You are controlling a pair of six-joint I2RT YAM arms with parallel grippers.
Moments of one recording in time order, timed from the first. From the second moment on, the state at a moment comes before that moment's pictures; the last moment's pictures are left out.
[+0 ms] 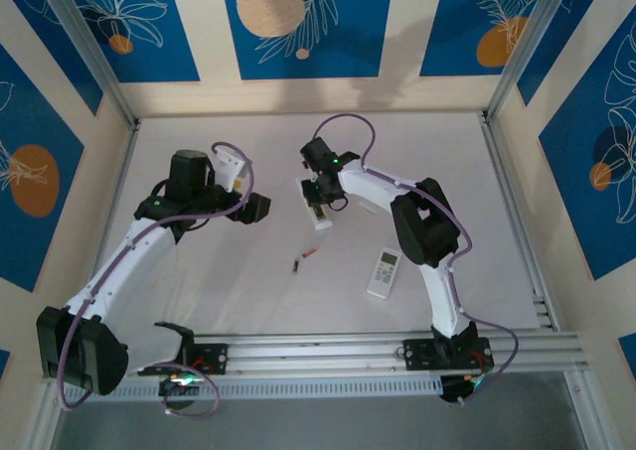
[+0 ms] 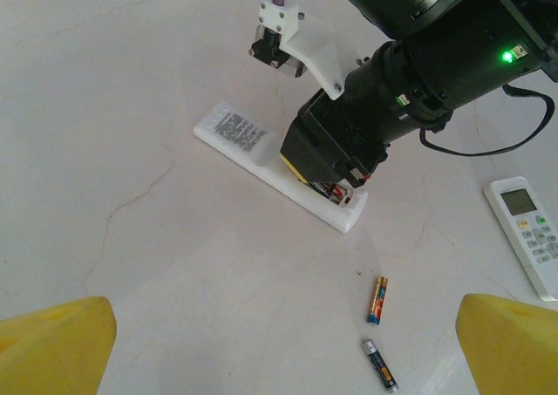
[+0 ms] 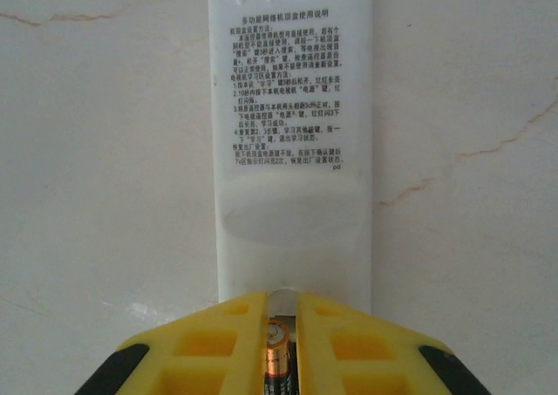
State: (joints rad) left arm -0.30 1.19 1.01 -0.50 0.42 0.09; right arm 0.63 2.16 1.68 -0.68 -0.02 0.34
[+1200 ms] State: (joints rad) left arm -0.30 1.19 1.01 -0.50 0.42 0.09; right arm 0.71 1.87 1.07 -0.11 0.13 0.30
